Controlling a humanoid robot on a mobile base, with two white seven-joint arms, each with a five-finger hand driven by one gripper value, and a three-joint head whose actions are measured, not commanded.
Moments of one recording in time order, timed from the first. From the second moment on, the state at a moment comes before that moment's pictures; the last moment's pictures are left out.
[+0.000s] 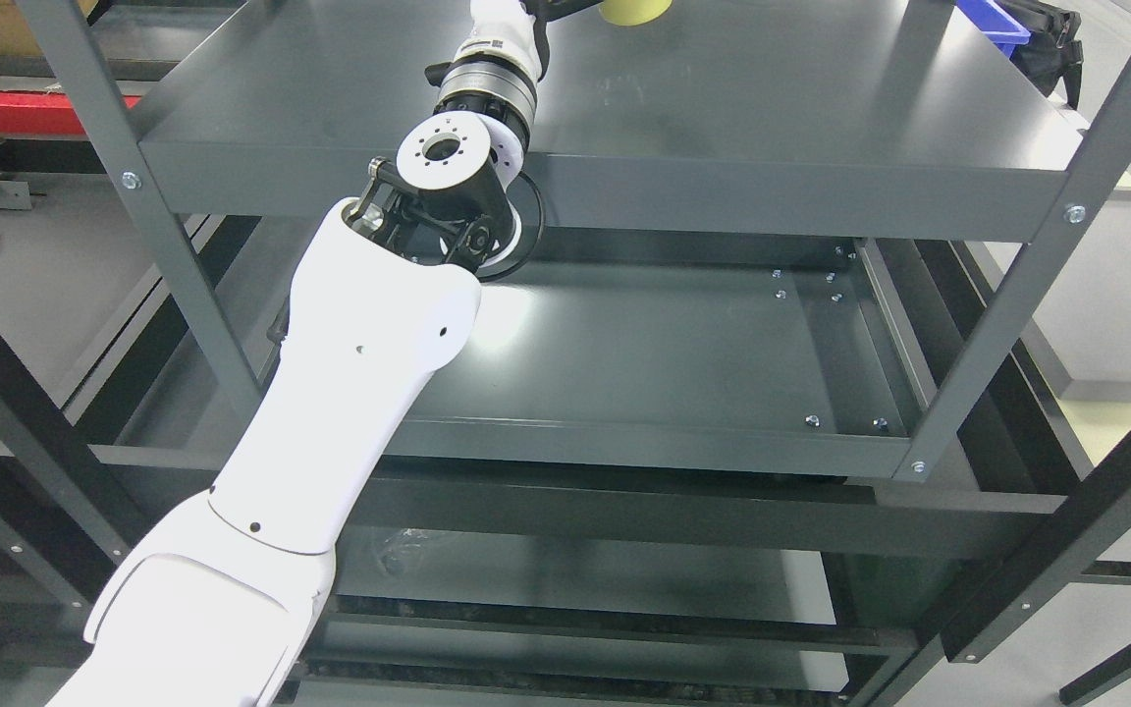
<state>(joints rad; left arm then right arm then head) -1.25 0.00 -0.44 -1.23 0.58 0.33 0.51 0.00 0.00 0.16 -0.24 0.05 0.11 0.09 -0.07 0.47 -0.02</state>
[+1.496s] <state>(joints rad) -1.23 0.00 -0.48 -1.28 0.45 0.26 0.48 0.00 0.00 0.16 -0.24 0.05 0.11 0.09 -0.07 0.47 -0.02</state>
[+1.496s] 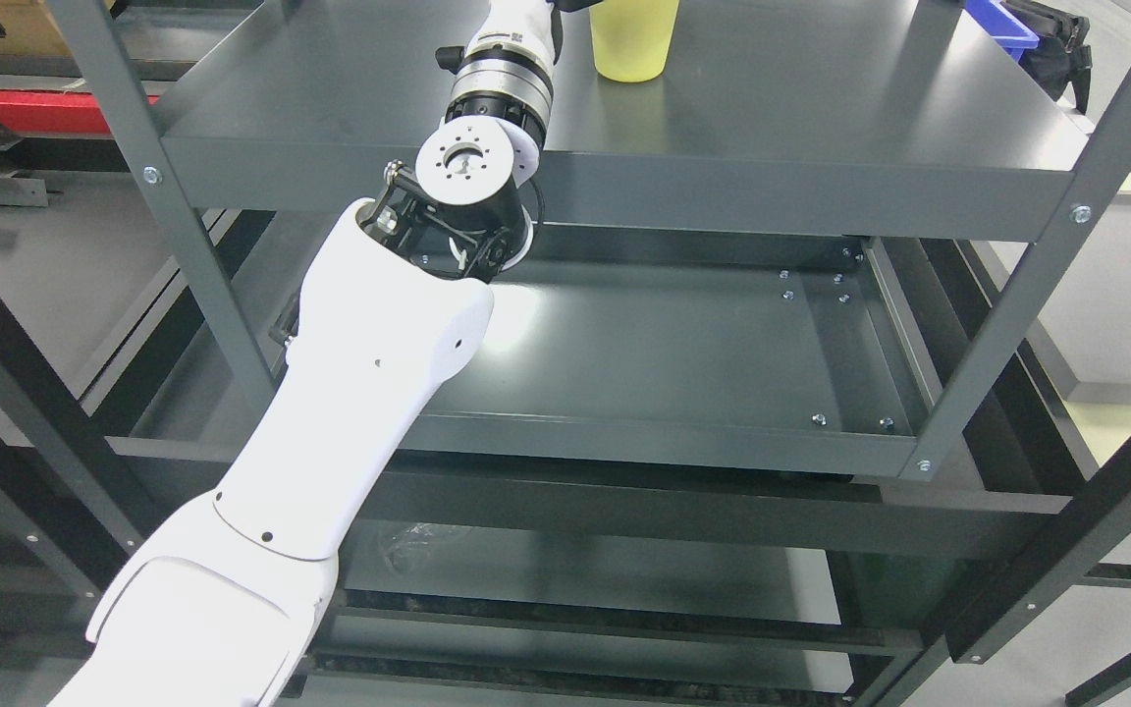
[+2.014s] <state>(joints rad) -1.13 0.00 -0.47 -1.40 0.40 0.13 0.41 0.00 0.00 0.16 -0.24 0.05 0.11 0.09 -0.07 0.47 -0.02</state>
